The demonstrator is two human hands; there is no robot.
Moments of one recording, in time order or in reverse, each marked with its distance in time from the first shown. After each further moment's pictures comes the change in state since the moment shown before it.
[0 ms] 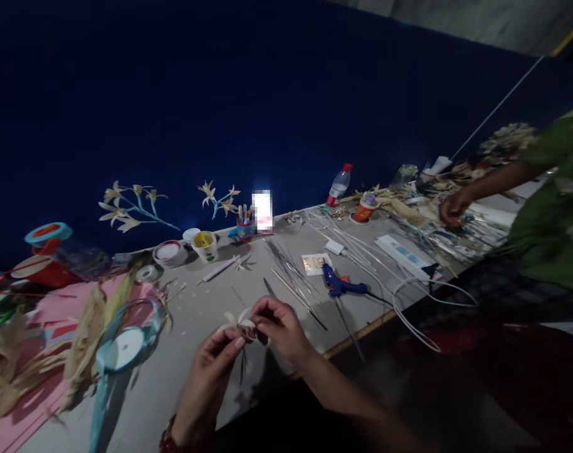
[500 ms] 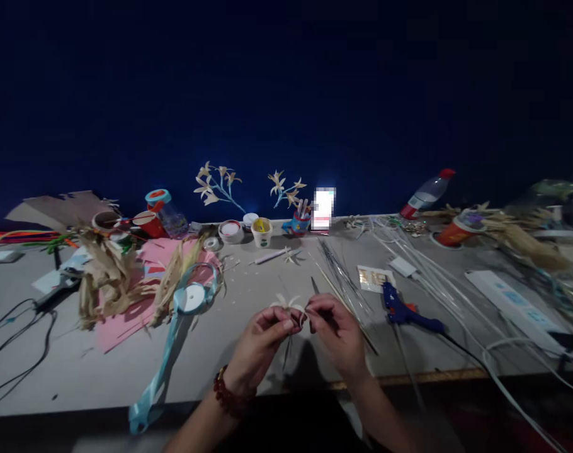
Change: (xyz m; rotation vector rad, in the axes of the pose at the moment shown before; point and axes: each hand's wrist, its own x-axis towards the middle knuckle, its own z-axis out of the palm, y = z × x) left_hand 0.000 0.011 0.007 -0.220 -0.095 0.039; right_hand -0.001 -0.007 -0.005 -0.431 -0.003 -0.404
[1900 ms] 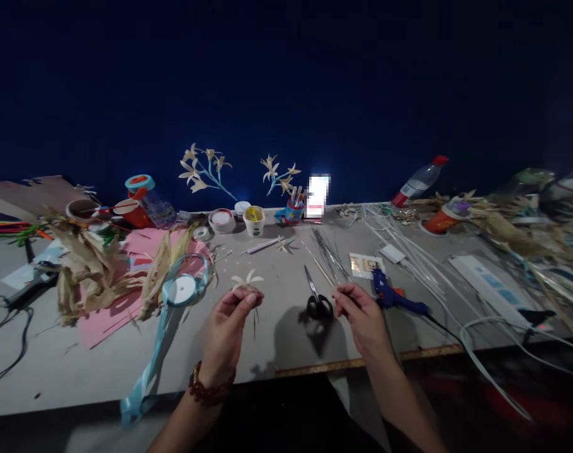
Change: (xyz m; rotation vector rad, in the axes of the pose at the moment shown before) left_hand -0.003 0.014 -0.022 0.144 0.334 0.294; right_hand -0.003 0.030 -0.055 0.141 0.316 0.464
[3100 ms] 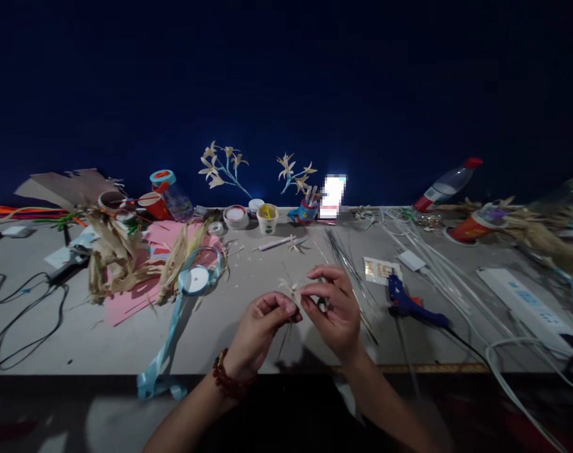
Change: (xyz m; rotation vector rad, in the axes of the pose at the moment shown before) left_hand -0.013 -0.004 0.025 -0.084 -0.244 -0.293; right_hand -0.016 -0.042 0.073 -0.358 -0.306 -0.933
